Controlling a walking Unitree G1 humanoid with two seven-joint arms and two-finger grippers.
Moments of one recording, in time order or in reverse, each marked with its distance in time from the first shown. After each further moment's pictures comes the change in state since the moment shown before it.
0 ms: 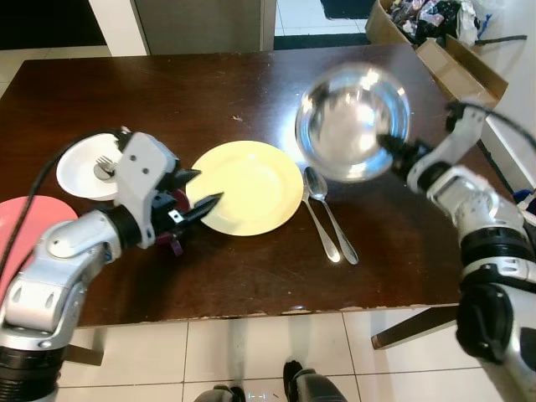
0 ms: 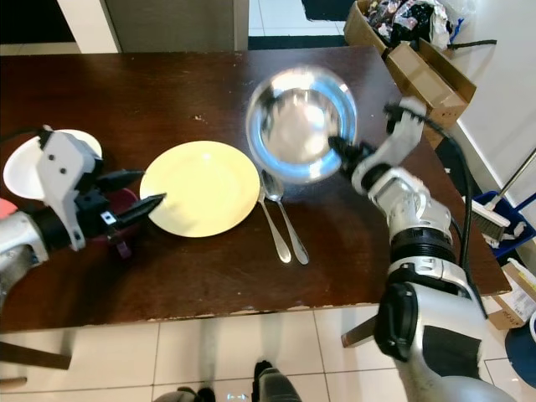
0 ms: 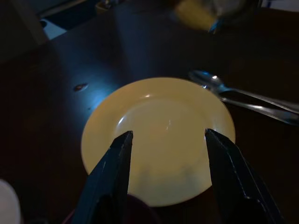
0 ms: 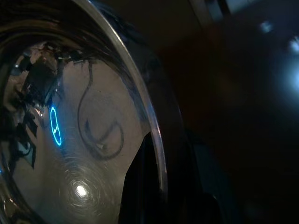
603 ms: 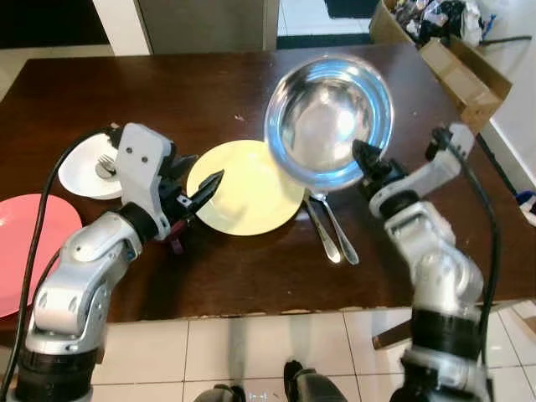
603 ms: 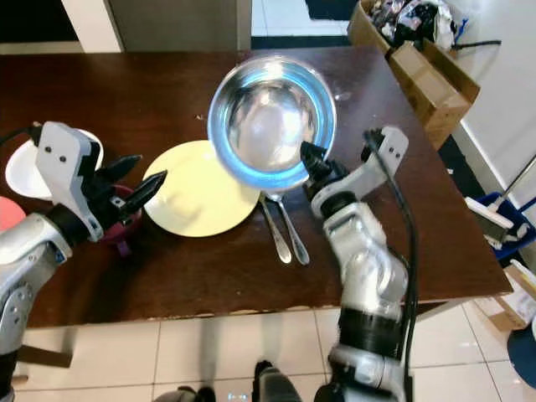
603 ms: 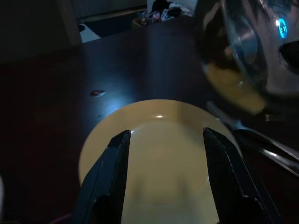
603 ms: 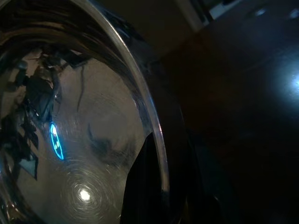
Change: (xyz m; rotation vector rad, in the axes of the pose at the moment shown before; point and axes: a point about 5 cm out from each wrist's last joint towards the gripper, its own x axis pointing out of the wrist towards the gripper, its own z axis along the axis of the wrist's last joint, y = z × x) left arm 0.015 -0.013 -0.006 -0.162 -0.089 0.205; right arm -0.048 0.066 -0.071 0.056 -0.072 -0.088
